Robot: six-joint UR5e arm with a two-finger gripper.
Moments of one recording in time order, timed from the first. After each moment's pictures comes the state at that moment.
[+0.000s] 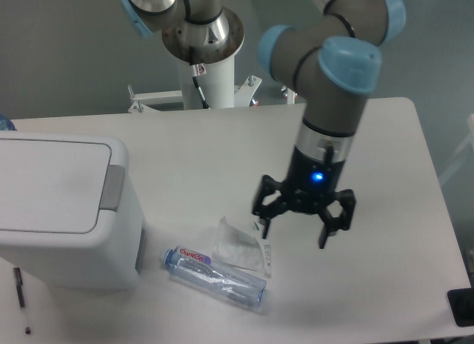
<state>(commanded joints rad) 2.49 -1.85 -1.45 -0.96 1.07 0.50</state>
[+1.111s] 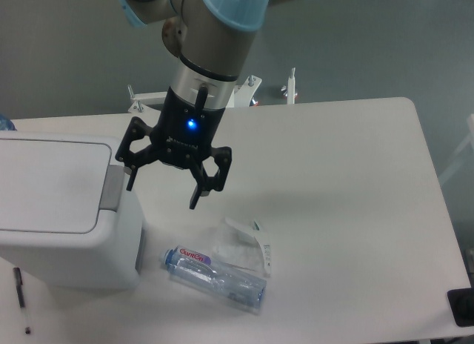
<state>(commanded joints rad) 2.32 -1.76 -1.44 -1.23 1.06 0.35</state>
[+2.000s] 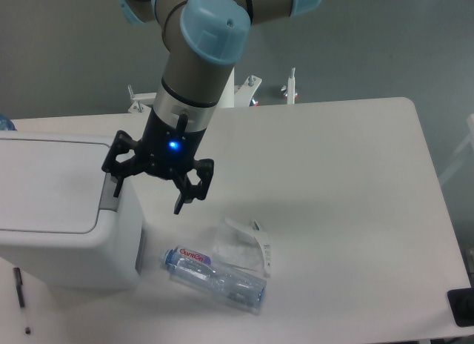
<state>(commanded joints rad) 2.28 -1.80 -1.43 -1.23 1.11 0.35</state>
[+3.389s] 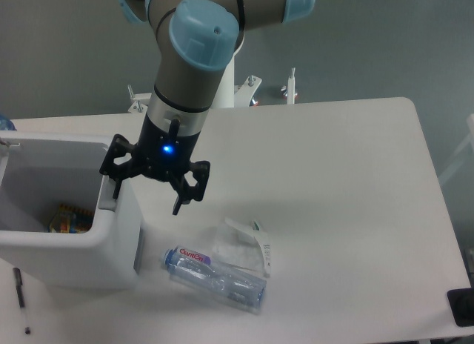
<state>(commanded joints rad) 2.27 -1.81 -1.42 -1.20 1.12 0.36</state>
